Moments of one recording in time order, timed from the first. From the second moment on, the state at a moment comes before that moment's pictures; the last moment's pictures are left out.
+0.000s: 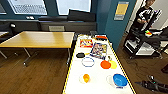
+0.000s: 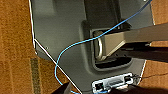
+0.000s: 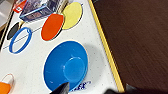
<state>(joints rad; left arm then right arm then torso) 1.49 3.02 -2.72 0.07 -0.11 -0.05 -0.54 1.99 -1.64 -0.15 -0.15 0.61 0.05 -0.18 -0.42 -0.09</state>
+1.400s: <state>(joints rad) 1.48 3.02 -2.72 0.07 -0.11 -0.06 -0.50 2.23 -1.87 -0.14 -0.26 0.82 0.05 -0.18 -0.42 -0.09</state>
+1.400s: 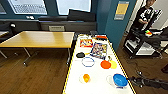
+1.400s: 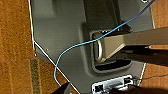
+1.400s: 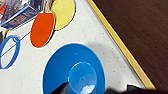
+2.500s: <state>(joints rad) 1.48 3.02 -2.72 0.07 -0.11 -0.06 -0.56 2.36 -2.01 -0.14 -0.25 0.83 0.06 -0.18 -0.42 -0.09</state>
